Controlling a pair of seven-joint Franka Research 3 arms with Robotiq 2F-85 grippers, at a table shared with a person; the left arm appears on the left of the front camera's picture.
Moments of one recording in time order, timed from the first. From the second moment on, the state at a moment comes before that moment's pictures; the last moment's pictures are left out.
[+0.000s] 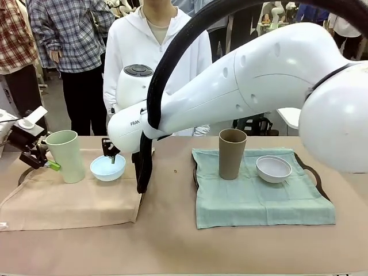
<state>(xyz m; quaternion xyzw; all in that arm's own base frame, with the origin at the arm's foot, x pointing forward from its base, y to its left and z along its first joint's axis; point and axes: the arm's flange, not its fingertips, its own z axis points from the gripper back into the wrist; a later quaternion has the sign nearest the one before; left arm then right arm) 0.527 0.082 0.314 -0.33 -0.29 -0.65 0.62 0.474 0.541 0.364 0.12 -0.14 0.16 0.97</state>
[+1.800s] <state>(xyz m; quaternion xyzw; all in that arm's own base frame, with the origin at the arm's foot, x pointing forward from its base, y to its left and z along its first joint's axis) 0.401 -0.016 0.516 0.04 -0.12 -0.38 0.92 0.405 0.443 0.484 -0.04 -0.16 0.09 0.98</state>
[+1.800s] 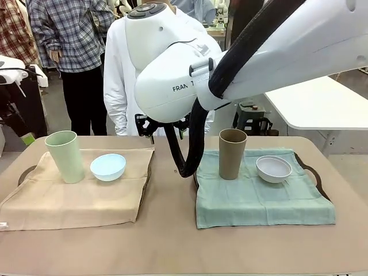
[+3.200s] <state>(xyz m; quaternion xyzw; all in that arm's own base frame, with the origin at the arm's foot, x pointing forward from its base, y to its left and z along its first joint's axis) 0.396 -0.027 0.517 0.02 -0.11 -0.38 0.92 0.412 0.447 0.483 -0.03 -0.16 0.09 0.98</state>
